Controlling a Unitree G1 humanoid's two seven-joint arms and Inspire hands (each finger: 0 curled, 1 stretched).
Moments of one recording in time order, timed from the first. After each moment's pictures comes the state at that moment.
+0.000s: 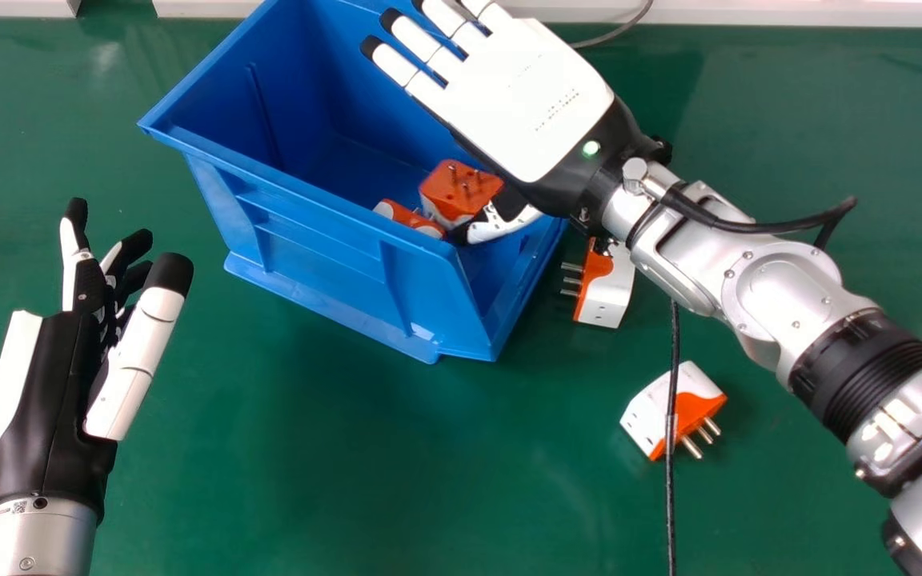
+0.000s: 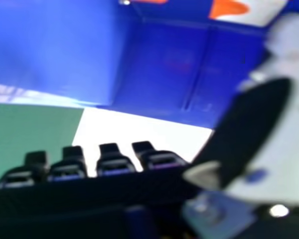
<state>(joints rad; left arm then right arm) 0.34 0.21 0.25 -0.33 0.06 -0.01 -0.08 -0.93 -0.36 0.73 0.75 -1.22 -0.16 -0.44</state>
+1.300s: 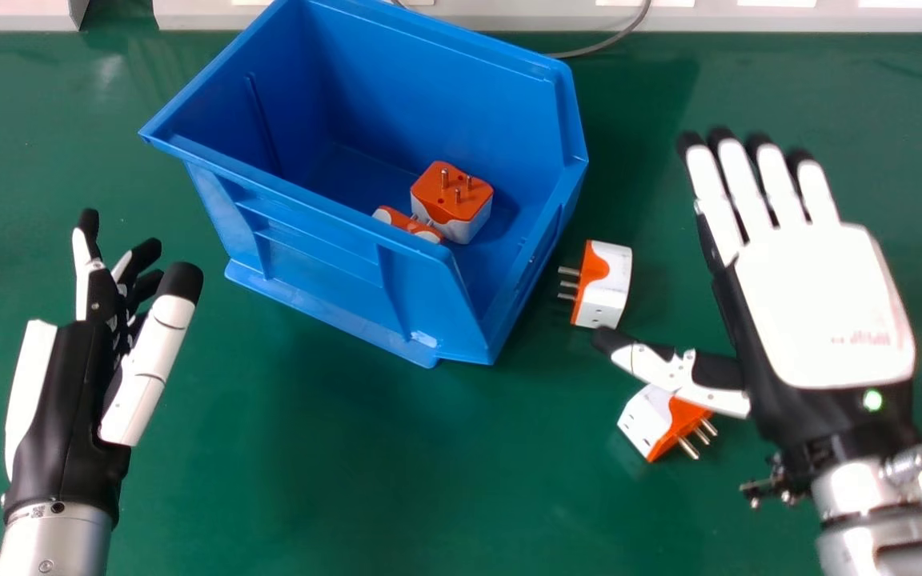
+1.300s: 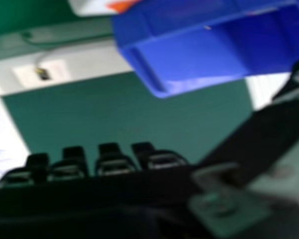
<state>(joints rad) 0.32 0.19 0.23 -0.23 0.07 -0.08 -0.06 0.21 -0.37 0.27 -0.31 -1.15 0.19 -0.26</state>
